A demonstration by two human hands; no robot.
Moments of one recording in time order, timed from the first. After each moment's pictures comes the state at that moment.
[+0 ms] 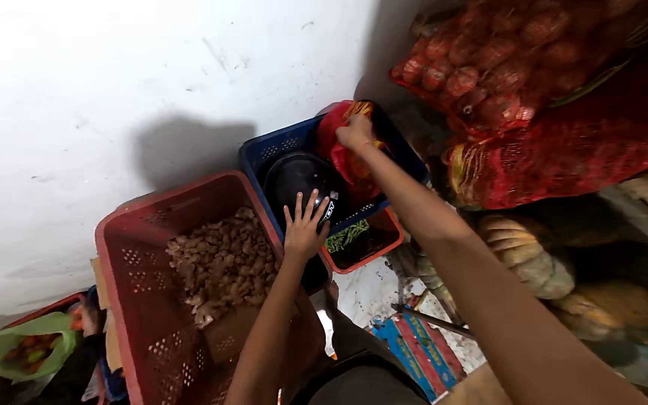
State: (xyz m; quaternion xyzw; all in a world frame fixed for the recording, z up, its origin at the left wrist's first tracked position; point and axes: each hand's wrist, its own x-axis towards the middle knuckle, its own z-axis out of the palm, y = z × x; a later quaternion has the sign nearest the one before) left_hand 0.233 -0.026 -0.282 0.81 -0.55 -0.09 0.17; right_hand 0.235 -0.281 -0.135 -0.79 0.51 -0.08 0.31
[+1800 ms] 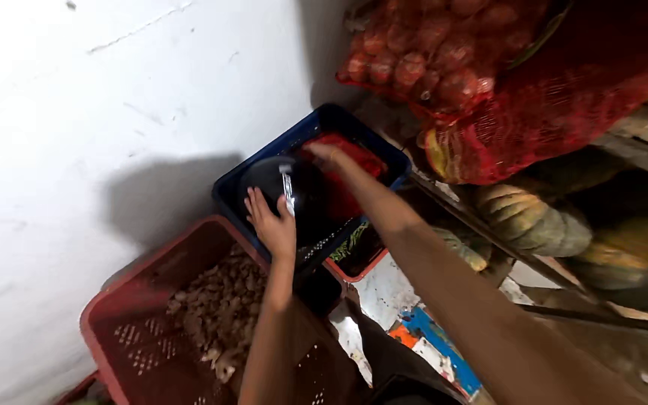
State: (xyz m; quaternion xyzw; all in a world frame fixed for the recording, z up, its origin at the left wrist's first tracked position) left_hand 0.288 -0.079 -0.218 0.84 -0.34 -0.02 0.43; right_hand 0.240 -0.331 -0.208 -0.58 0.56 -0.03 0.59
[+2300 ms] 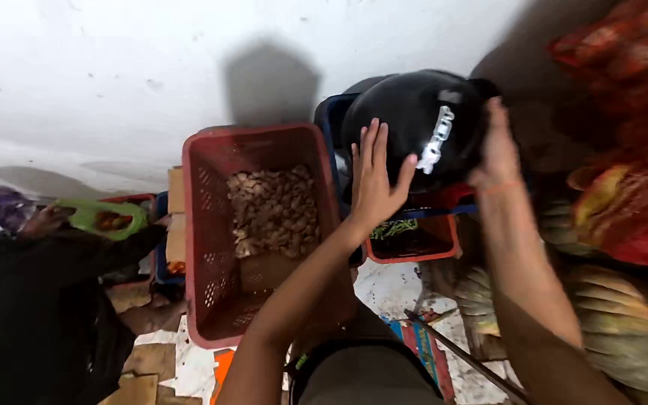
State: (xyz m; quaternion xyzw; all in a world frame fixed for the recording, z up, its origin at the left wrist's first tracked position) left_hand 0.244 -0.025 -0.158 0.78 -0.37 -0.02 0.50; right_hand 0.170 -0.219 -0.120 -0.56 0.35 -0.27 0.70
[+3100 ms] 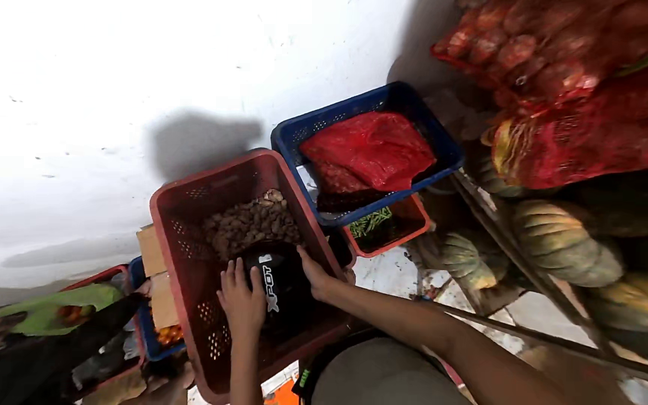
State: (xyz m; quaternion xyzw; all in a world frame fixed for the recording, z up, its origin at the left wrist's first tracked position) left_hand 0.248 0.248 -0.215 0.94 -0.18 -0.14 0.25; right_hand 0.168 0.097 -0.267 -0.39 0.54 0.13 0.73
